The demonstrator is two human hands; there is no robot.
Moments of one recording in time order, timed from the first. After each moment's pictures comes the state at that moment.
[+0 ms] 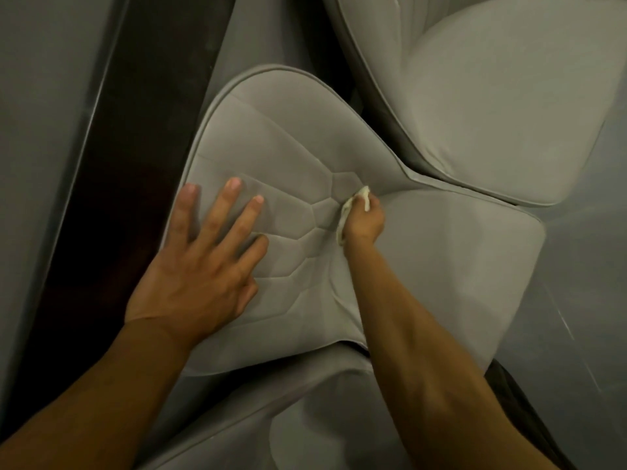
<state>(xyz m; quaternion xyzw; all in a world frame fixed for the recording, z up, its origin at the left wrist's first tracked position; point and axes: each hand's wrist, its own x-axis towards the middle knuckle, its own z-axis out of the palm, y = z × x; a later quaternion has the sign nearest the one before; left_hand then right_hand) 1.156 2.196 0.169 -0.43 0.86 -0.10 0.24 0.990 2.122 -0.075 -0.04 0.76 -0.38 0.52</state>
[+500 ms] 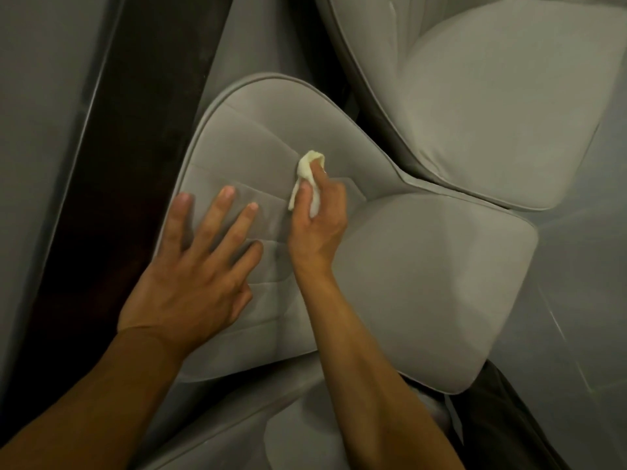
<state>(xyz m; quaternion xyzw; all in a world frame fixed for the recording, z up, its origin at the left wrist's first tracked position) 1.154 2.195 0.171 -0.44 0.86 -0.09 0.23 1.036 2.140 0.024 -0.38 0.66 -0.53 0.38</state>
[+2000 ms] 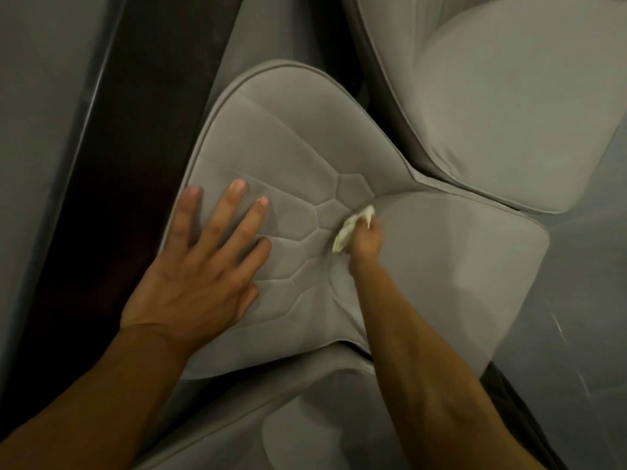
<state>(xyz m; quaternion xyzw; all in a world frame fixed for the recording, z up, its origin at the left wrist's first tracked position) 1.158 2.198 0.167 -0.43 0.86 -0.10 0.24 0.985 2.153 -0.111 -0.05 0.72 -0.34 0.60</state>
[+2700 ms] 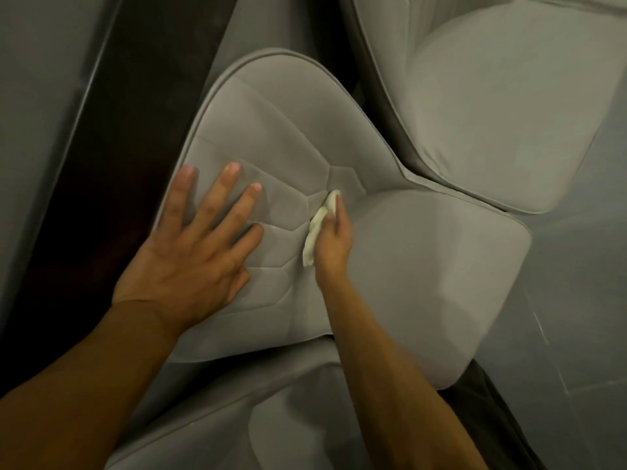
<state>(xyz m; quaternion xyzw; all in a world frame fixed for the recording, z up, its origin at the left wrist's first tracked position) 1.158 2.199 0.167 -0.43 0.85 -0.13 0.27 1.017 2.177 -0.053 -0.19 0.68 -0.38 0.60</state>
